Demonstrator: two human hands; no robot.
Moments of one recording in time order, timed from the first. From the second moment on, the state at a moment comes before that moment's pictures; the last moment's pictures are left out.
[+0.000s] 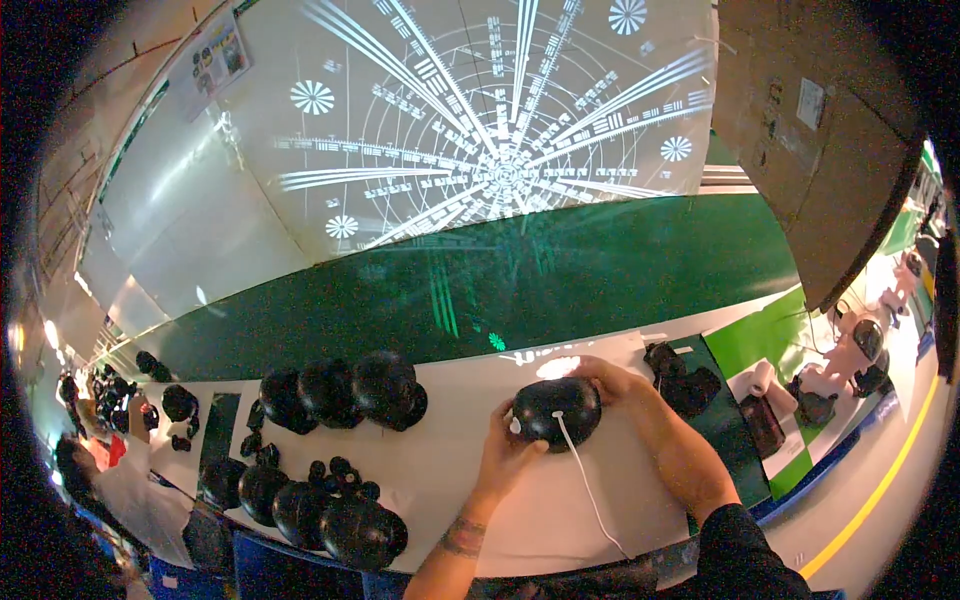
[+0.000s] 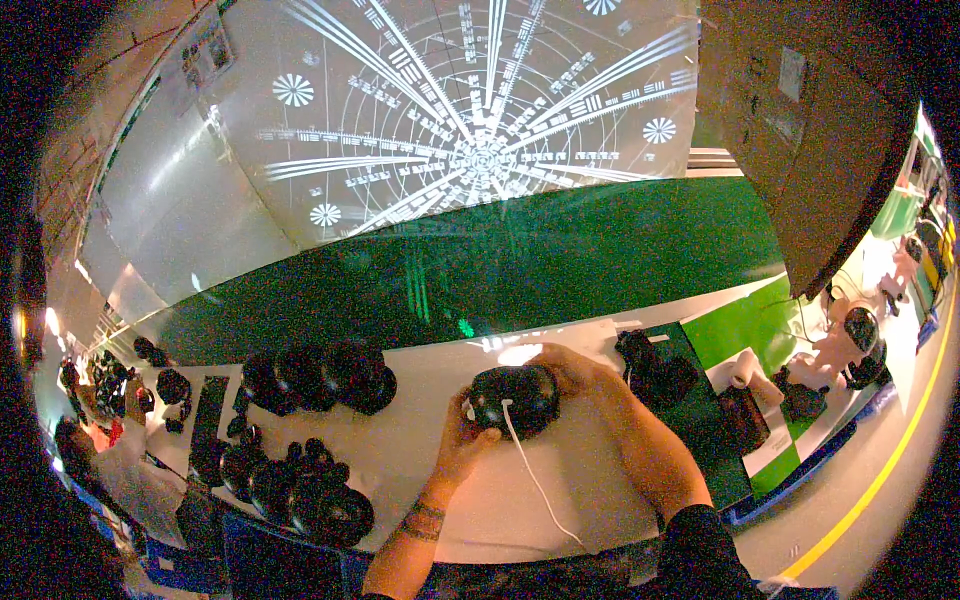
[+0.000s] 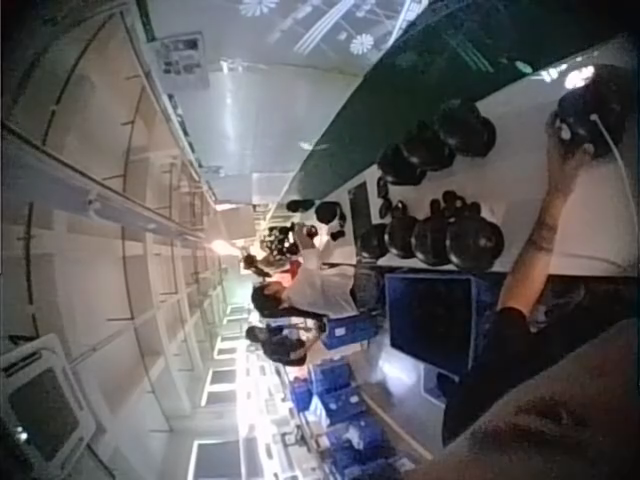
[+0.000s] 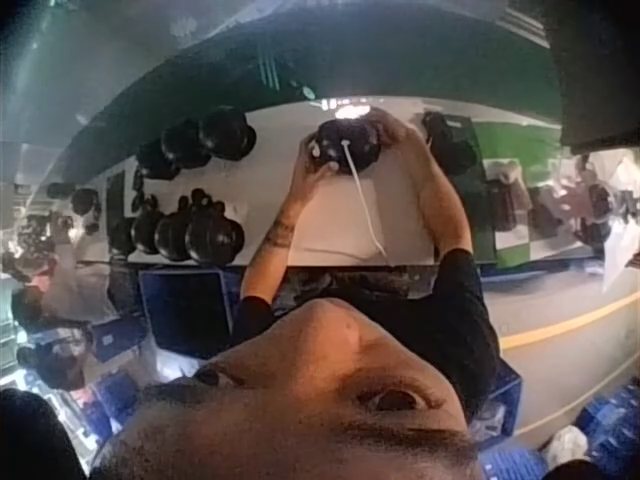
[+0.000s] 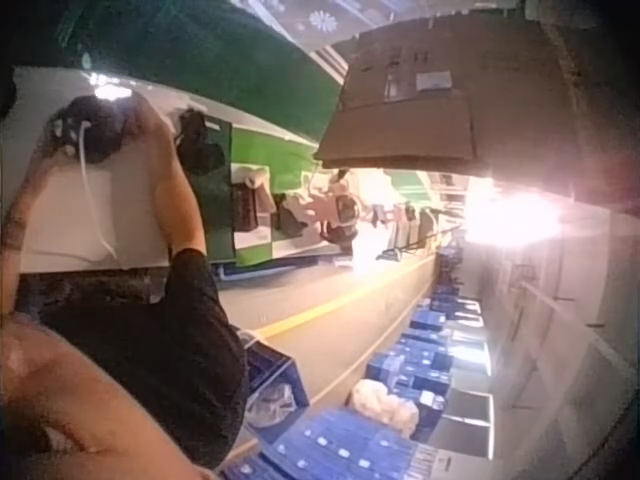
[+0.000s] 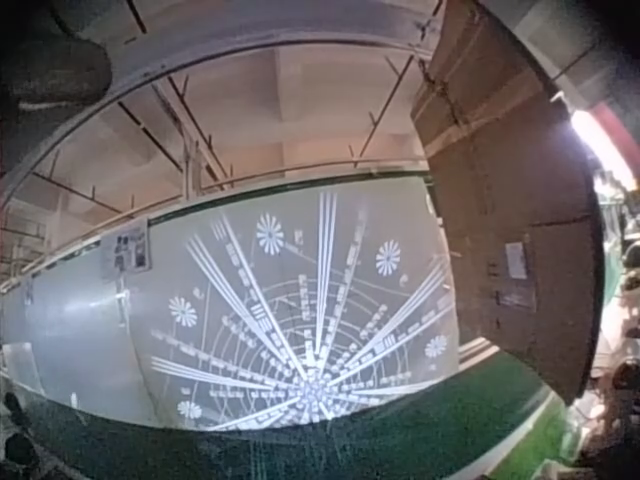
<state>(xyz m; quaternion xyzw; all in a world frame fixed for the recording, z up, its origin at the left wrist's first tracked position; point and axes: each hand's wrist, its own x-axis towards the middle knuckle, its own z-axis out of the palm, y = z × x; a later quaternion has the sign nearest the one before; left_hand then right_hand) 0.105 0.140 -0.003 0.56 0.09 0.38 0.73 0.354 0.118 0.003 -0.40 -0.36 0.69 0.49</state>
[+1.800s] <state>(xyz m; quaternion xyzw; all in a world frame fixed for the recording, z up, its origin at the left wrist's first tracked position) 0.105 0.138 -0.009 0.54 0.09 0.37 0.75 0.372 0.123 -0.030 -0.40 -0.42 0.63 0.51</state>
